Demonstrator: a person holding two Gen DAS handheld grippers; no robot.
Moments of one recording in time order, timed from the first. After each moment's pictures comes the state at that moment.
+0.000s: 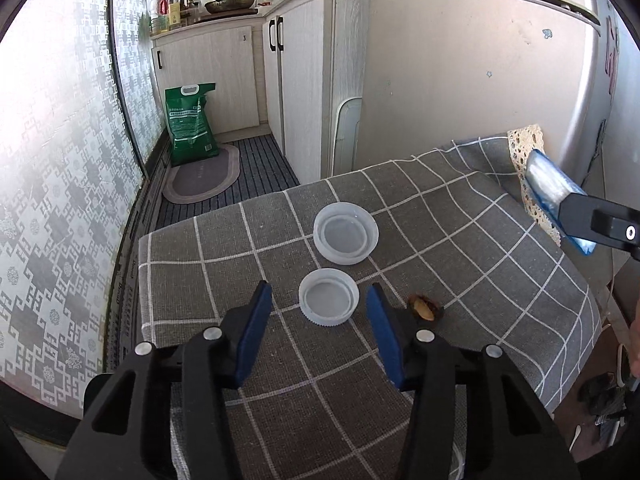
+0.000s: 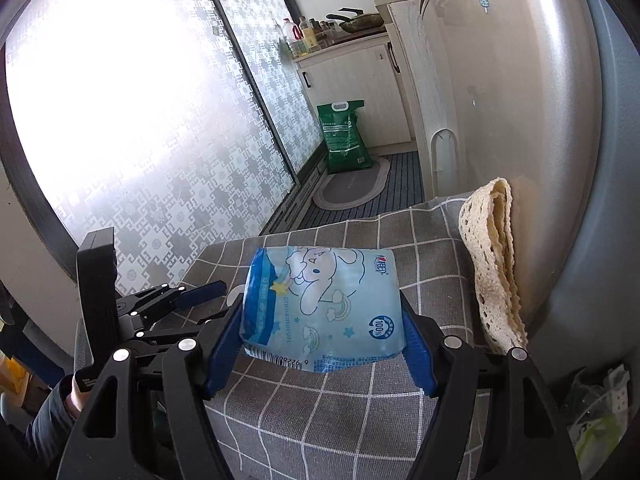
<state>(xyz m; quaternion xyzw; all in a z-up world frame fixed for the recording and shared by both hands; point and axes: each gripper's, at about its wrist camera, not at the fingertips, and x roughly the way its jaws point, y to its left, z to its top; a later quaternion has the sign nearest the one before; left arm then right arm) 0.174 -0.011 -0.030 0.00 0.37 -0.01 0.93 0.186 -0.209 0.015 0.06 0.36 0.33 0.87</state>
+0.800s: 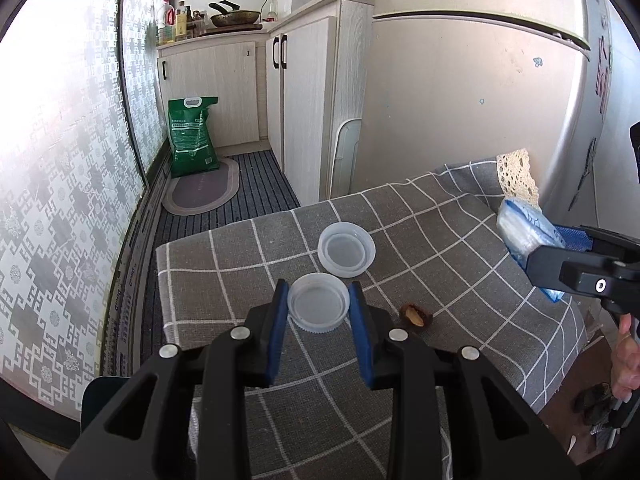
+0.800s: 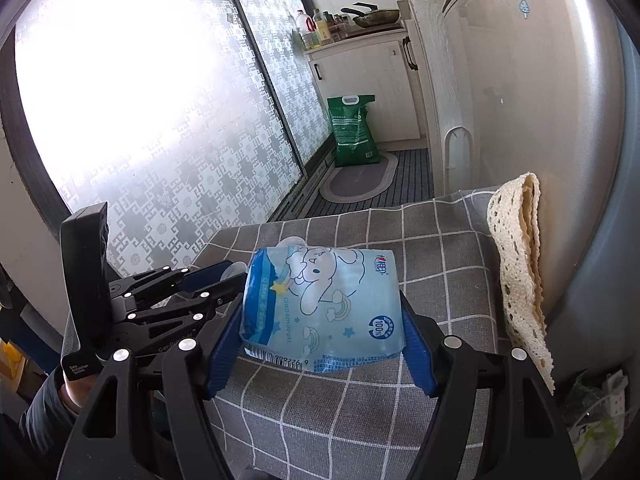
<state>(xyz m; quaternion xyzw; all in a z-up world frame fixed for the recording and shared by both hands) 0.154 -0.002 -0.015 -0.02 0.33 -0.01 0.94 0.177 -0.185 0.016 0.03 0.36 0.34 0.87</state>
